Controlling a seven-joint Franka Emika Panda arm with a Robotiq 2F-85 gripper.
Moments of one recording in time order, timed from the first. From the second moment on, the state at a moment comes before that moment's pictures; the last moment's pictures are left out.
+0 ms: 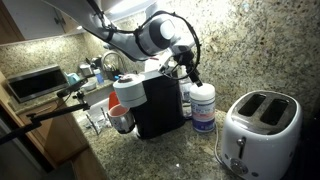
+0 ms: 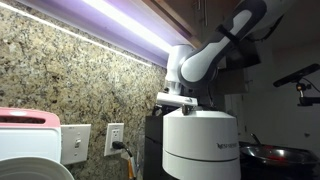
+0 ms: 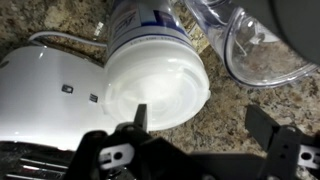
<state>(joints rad) 0.22 0.53 -0.25 -1.72 -0.26 2.62 1.12</state>
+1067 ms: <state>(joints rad) 0.24 0.53 -0.26 -1.67 -0.34 2.52 1.19</state>
